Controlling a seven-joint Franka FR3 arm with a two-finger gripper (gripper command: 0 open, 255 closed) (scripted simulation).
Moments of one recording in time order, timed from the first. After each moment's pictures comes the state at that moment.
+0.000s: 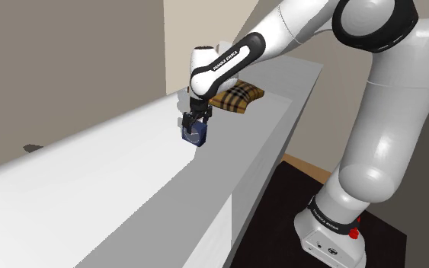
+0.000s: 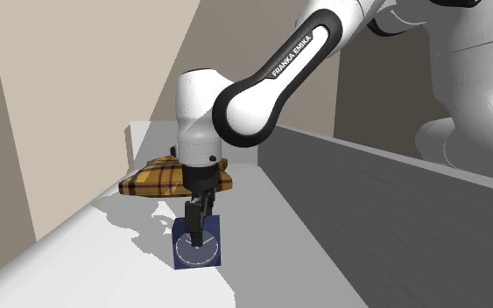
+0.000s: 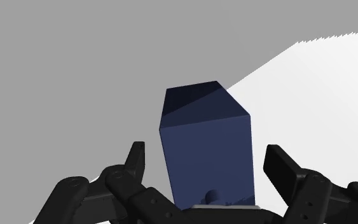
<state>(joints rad) 0.01 0.24 0.11 -2.13 -0.05 2.39 0.11</state>
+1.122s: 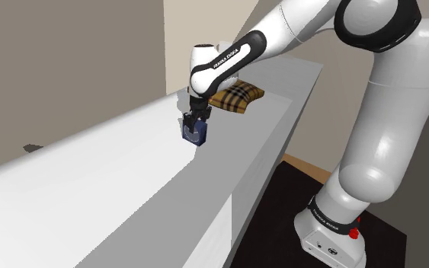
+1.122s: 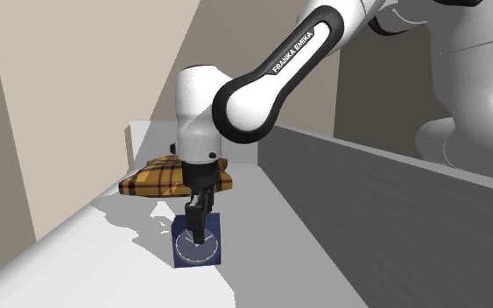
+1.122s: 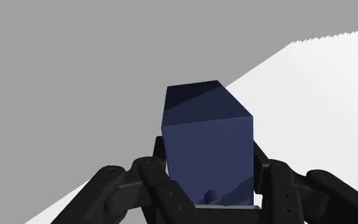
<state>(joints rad) 0.01 0.23 0.11 -2.13 -0.04 2.37 0.11</state>
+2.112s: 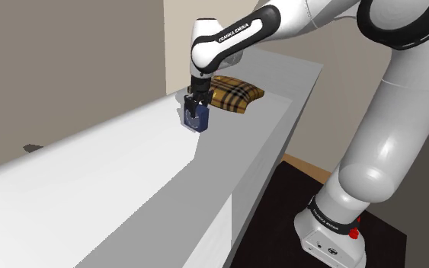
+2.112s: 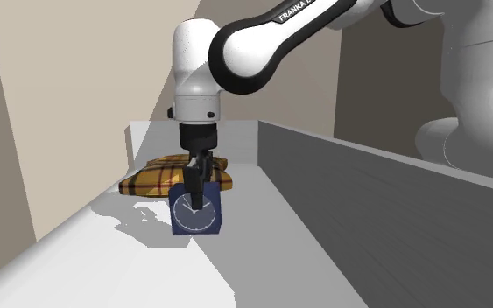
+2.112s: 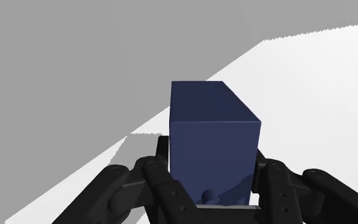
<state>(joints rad) 0.00 0.13 0.11 -2.06 -0.02 2.20 0.09</state>
